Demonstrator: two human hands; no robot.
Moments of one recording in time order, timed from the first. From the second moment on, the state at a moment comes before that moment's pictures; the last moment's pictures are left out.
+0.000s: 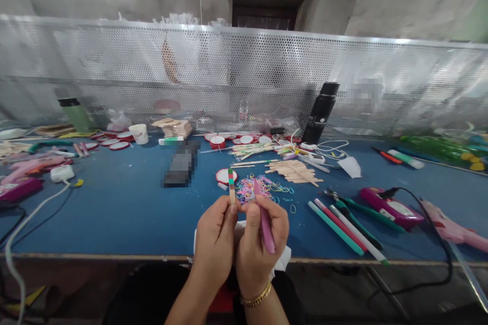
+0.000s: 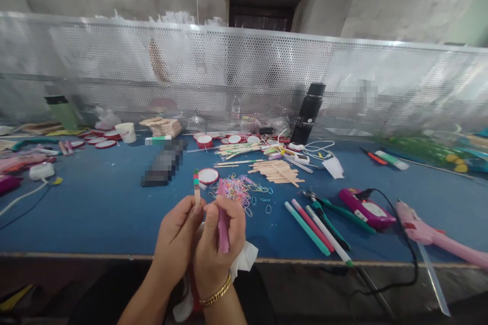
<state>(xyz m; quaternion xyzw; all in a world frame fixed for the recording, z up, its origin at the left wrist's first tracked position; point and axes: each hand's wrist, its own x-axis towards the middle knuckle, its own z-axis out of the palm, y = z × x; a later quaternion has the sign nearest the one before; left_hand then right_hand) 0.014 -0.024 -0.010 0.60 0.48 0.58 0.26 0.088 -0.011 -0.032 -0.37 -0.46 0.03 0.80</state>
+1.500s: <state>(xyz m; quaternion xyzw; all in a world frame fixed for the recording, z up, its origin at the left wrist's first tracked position) 0.014 -0.023 -0.013 0.60 0.50 0.57 0.25 0.085 -0.013 -0.035 -0.32 -0.48 0.08 0.81</state>
